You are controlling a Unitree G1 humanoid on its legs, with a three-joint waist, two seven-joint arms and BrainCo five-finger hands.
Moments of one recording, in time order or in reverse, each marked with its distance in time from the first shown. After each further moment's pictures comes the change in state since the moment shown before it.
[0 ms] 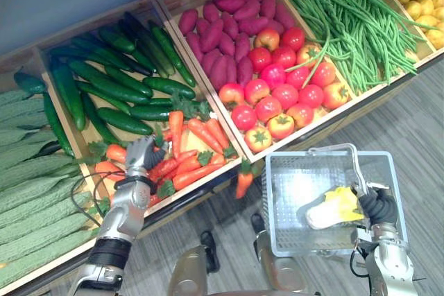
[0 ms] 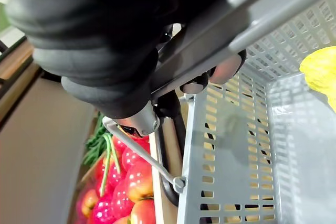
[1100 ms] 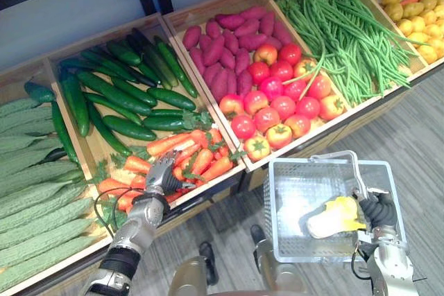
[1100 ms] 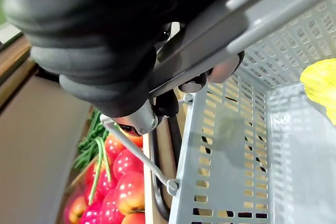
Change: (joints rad) left arm -0.059 -0.031 -0.233 0.446 0.152 -0.076 -0.111; right arm -0.035 -0.055 0.013 0.082 -0.028 0.009 -0.014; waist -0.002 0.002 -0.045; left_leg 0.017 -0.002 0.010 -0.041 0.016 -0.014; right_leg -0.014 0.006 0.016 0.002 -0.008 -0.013
